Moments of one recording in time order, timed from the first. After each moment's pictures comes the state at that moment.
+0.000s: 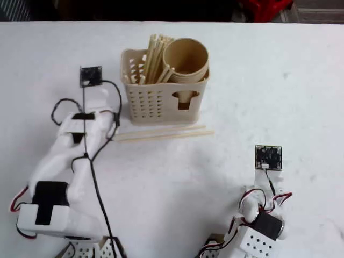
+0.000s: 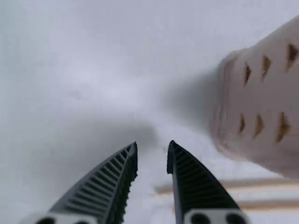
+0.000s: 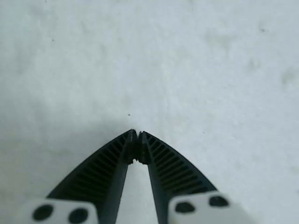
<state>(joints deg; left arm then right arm) -4.4 0.8 39.9 31.9 9.8 24.6 -101.9 96.4 72.6 24.7</state>
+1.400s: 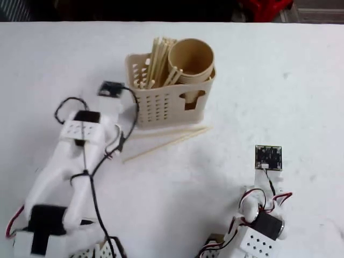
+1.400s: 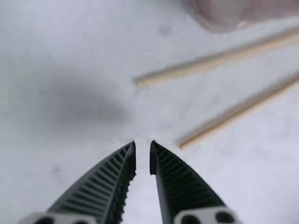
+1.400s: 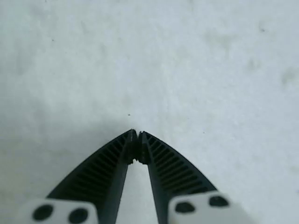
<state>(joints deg) -1.1 -12.5 39.1 65.1 0.5 24.6 -101.9 96.4 72.6 24.7</state>
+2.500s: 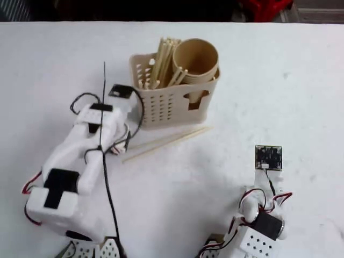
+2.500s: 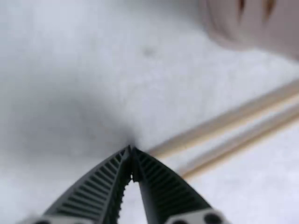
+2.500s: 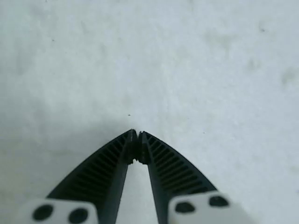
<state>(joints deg) 1.7 7.0 32.9 61.7 -2.8 24.6 -101.9 96.4 72.6 24.7</state>
